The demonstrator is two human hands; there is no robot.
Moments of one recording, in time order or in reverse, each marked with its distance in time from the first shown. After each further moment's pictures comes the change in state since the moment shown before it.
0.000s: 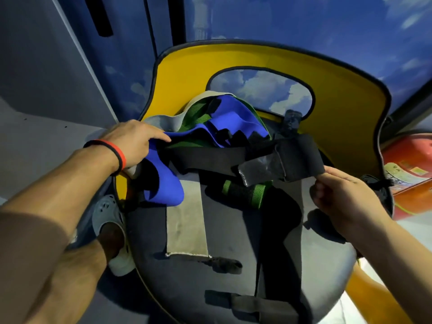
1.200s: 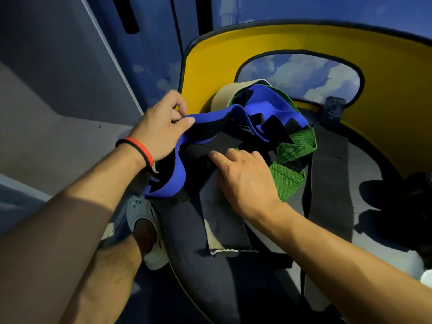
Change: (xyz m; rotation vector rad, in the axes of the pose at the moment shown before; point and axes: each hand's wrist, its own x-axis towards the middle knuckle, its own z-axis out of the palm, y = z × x) left_hand -0.009 0.012 -0.008 -0.522 0.267 0.006; right_hand 0.003 0.063 0.196 -1.345 -0.147 -1.152
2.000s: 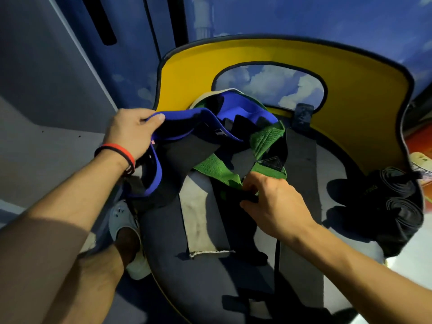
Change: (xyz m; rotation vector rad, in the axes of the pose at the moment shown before) left_hand 0.009 -0.002 0.004 -0.067 0.223 -0.199; right_hand -0.065 0.051 -0.063 0.288 -0.294 0.394
